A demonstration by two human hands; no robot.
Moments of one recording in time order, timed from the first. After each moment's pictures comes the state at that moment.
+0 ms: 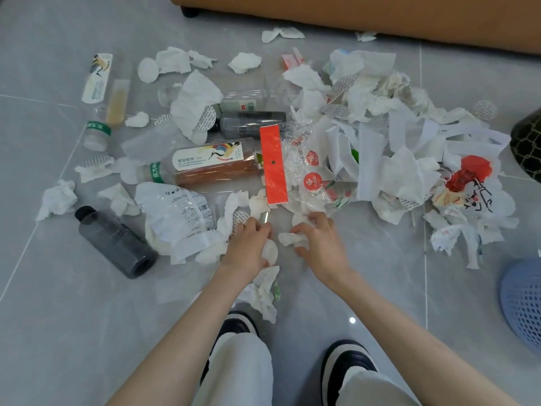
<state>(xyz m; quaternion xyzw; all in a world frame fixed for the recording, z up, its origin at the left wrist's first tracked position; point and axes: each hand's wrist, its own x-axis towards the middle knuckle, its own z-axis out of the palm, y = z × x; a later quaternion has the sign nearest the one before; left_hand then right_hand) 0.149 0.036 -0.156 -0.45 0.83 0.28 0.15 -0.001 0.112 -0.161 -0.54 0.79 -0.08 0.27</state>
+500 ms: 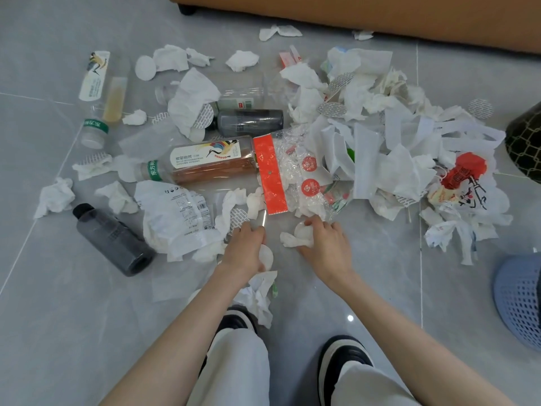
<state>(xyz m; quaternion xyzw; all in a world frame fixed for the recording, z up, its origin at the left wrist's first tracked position) 0.149 0.040 -0.158 -0.47 0.81 0.30 0.19 -0.001 0.120 -0.163 -0.47 0.85 -0.06 0.24</state>
